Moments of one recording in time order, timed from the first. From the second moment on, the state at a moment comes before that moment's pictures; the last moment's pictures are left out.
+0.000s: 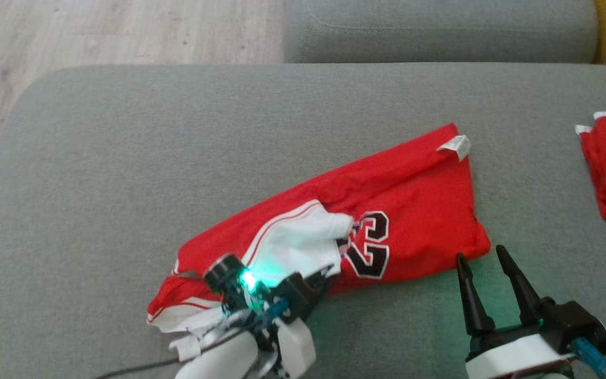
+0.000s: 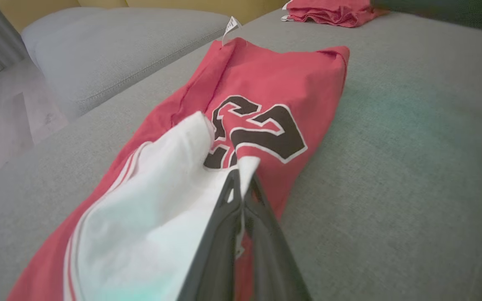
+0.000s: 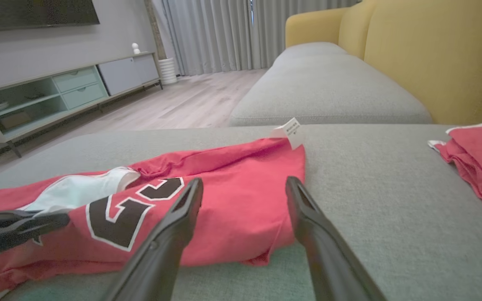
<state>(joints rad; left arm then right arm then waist) -0.45 0.15 -0.94 0.53 -0.21 -0.06 -0.02 0.12 -0.07 0.11 0.16 0.13 0.13 -0.25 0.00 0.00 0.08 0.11</state>
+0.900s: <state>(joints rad) -0.34 0.23 -1.01 0.37 -0.20 0.00 0.04 0.12 -0.06 0.12 0.16 0.13 0.13 -0.25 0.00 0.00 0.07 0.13</state>
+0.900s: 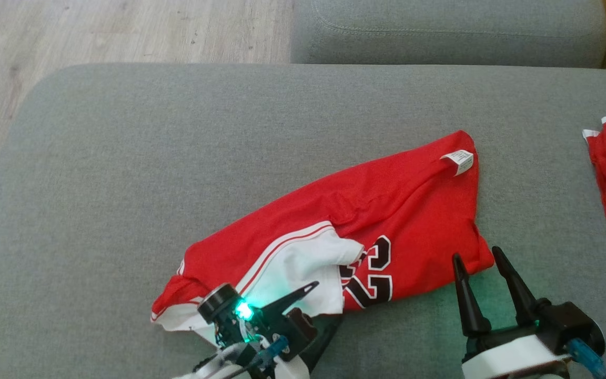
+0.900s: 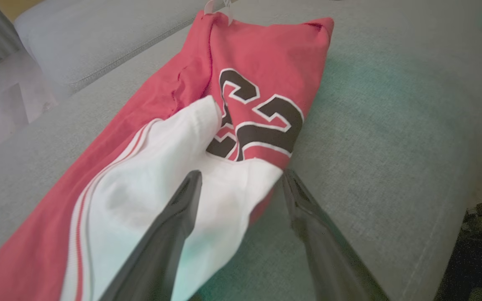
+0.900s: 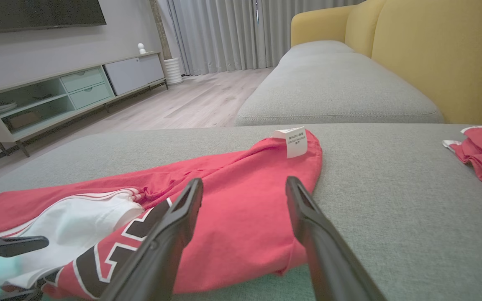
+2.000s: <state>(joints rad) -0.34 0.27 -0.99 0.26 -0.22 0.07 0.03 0.12 -0.06 0.12 0.16 0.13 0.13 -0.25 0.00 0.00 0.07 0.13</state>
